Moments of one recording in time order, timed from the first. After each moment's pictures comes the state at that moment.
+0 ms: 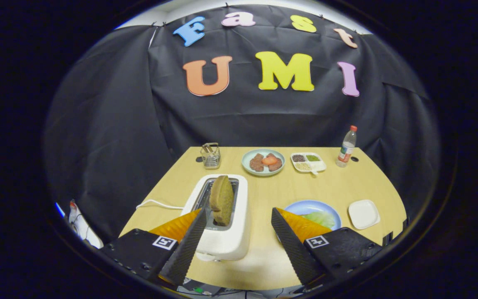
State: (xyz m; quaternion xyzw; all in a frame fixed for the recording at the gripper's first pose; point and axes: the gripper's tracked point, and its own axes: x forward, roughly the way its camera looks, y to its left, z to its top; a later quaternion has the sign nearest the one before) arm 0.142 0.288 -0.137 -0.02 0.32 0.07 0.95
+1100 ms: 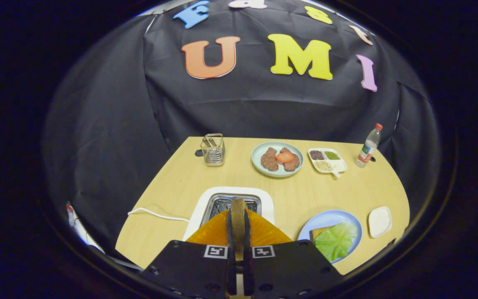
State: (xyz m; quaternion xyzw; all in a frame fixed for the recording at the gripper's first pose) arm 0.226 0.327 -0.177 -0.04 0.36 0.07 0.93
